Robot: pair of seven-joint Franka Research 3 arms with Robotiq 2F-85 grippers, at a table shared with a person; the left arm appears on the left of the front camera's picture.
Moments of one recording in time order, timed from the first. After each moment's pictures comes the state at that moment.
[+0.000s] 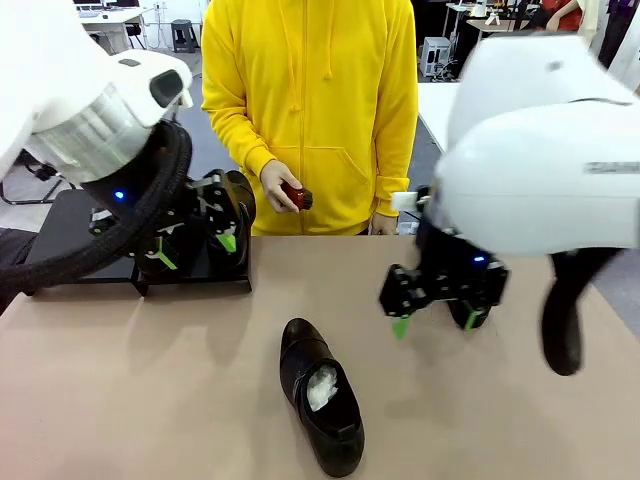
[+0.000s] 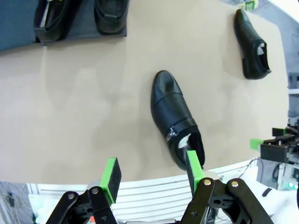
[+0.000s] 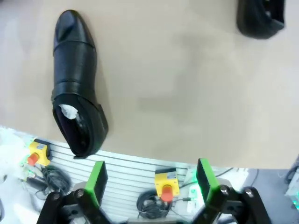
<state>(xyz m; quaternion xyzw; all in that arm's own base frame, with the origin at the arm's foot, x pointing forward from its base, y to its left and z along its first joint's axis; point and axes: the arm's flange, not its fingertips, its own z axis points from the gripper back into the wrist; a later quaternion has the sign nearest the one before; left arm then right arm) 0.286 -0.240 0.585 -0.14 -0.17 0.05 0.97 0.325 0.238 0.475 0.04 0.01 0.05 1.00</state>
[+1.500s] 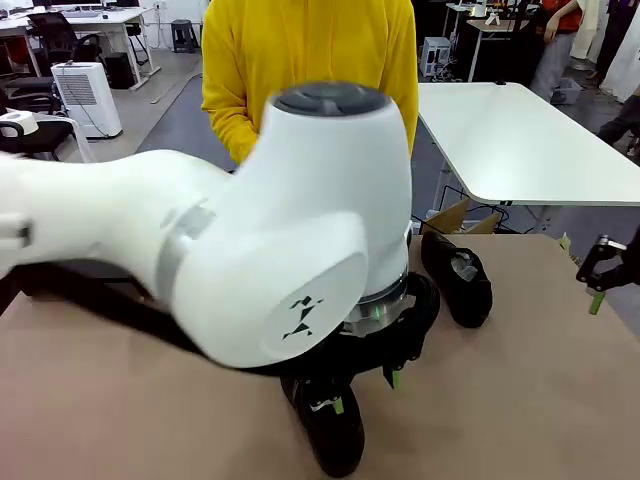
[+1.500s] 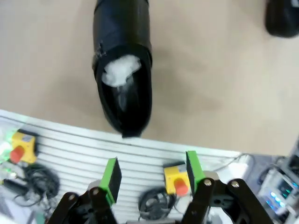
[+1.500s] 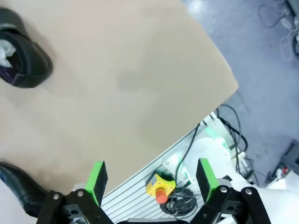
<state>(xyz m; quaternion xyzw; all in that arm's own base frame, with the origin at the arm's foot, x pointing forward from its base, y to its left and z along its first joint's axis) 0.242 -0.441 0.460 -0.07 -0.04 0.17 0.98 0.327 0.032 0.488 -0.06 0.01 -0.35 0.93</state>
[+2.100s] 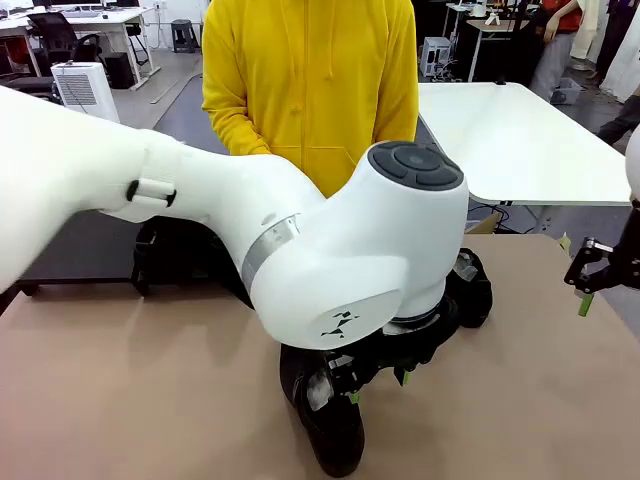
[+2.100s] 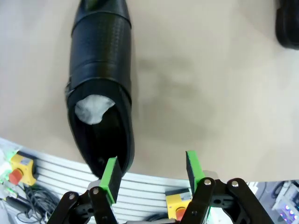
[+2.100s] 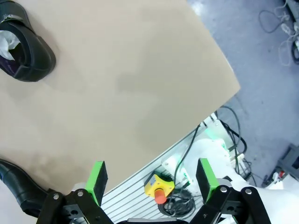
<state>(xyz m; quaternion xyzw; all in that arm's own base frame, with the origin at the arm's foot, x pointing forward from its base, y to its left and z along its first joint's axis) 0.271 -0.481 0.413 -0.04 -0.07 0.15 0.99 0.327 0.042 0.488 -0.06 0.01 -0.34 0.94</state>
